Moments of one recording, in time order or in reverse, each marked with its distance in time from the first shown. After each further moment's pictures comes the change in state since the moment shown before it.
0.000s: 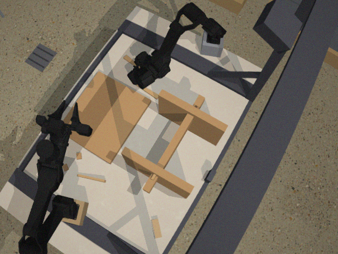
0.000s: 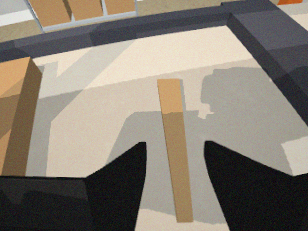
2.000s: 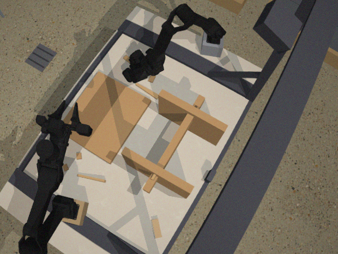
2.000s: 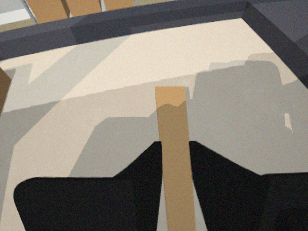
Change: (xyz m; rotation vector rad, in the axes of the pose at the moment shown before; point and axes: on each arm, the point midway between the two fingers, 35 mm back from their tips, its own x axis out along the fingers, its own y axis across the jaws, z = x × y) left arm 0.000 0.000 0.000 0.000 0.000 0.000; right arm 0.050 0.000 0.000 0.004 0.003 0.003
